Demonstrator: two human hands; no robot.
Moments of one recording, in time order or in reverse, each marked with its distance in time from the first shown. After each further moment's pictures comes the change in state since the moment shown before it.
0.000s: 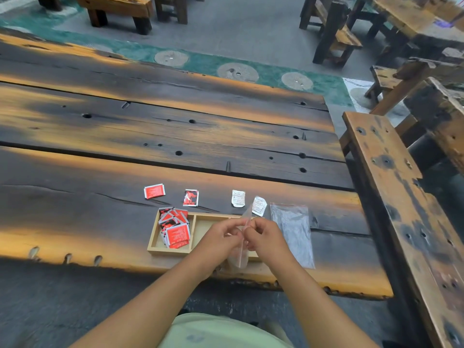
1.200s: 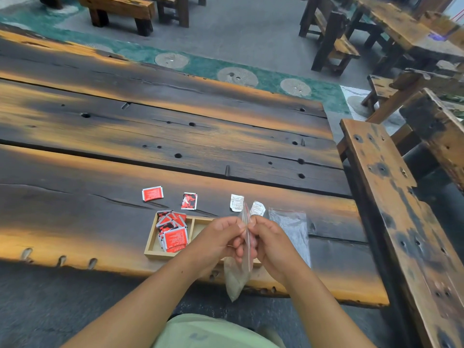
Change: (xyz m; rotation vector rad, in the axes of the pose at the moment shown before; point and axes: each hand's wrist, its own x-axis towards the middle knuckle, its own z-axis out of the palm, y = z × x) left_hand -0.007 0.023 -0.007 -0.260 -0.236 0.072; right_hand -0.020 -0.036 -0.014 0.613 -0.320 0.016
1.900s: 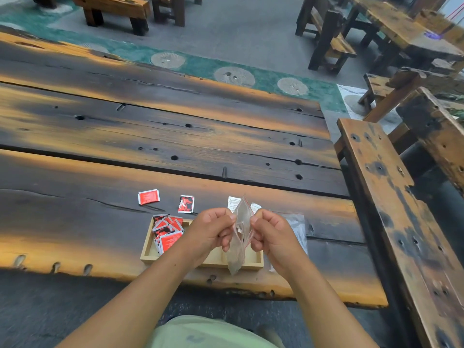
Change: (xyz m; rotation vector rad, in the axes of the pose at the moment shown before) left_hand 0.014 0.016 -0.017 -0.001 0.076 0.060; right_hand 0.010 -0.014 -0.014 -0.137 0.131 -0.100
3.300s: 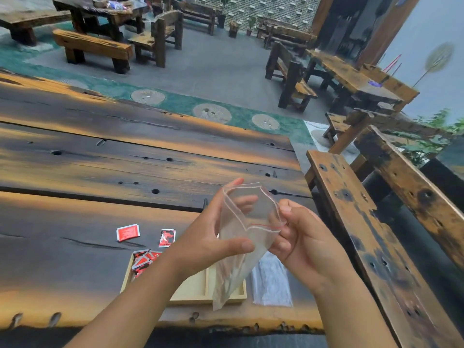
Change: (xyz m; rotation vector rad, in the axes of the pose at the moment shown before) left_hand -0.032 0.103 0.044 0.300 -0.228 0.389; right_hand -0.066 -0.135 0.008 0.352 -0.087 -0.148
